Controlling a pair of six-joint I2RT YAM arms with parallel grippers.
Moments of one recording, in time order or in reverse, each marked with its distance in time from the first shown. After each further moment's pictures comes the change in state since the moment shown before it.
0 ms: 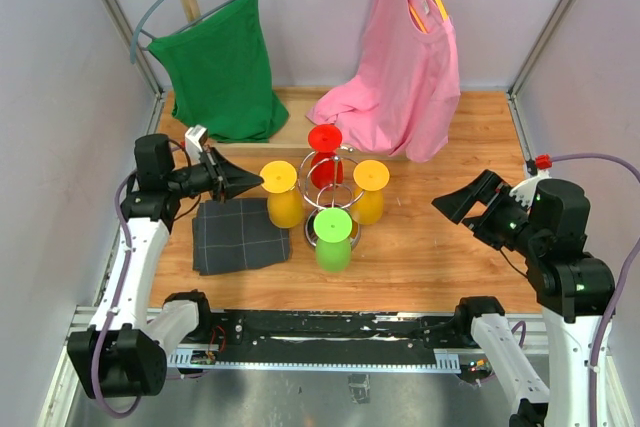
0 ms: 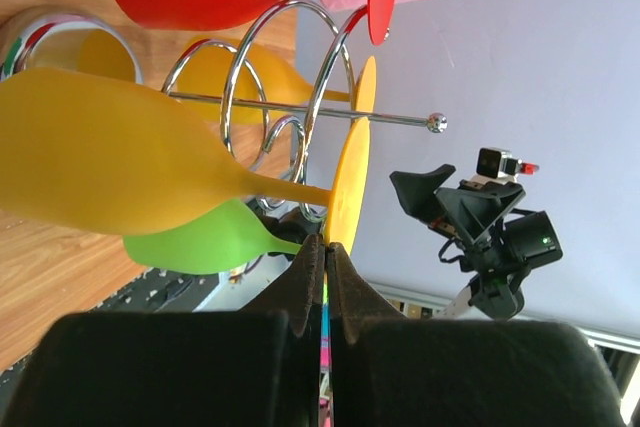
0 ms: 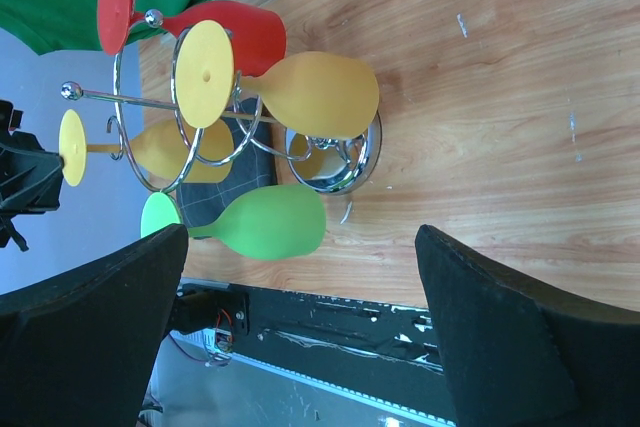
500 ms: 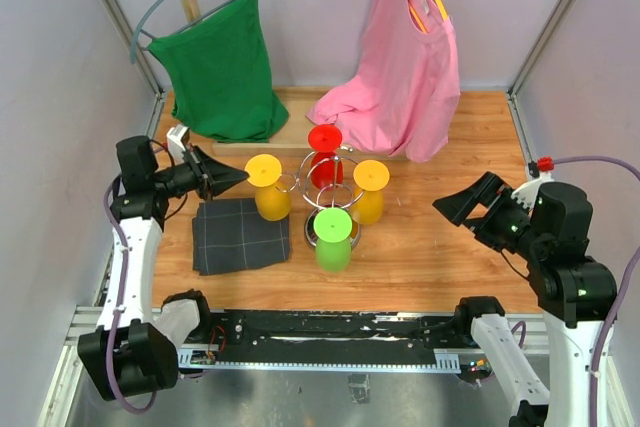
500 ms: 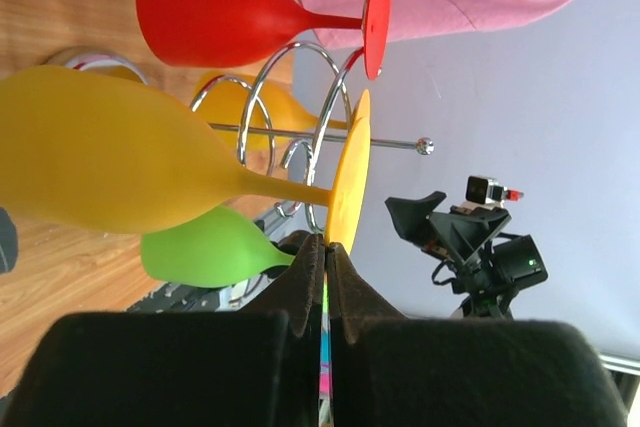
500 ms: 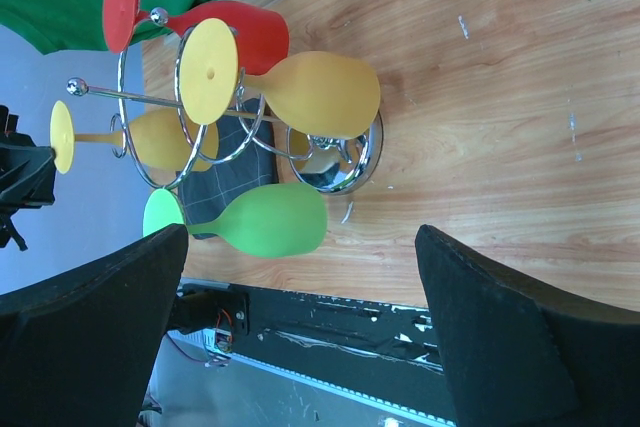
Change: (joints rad) left arm 0.138 0.002 0.000 -0.013 0.068 0.029; right arm 0.000 -0.013 0.003 -0.007 0.002 0.000
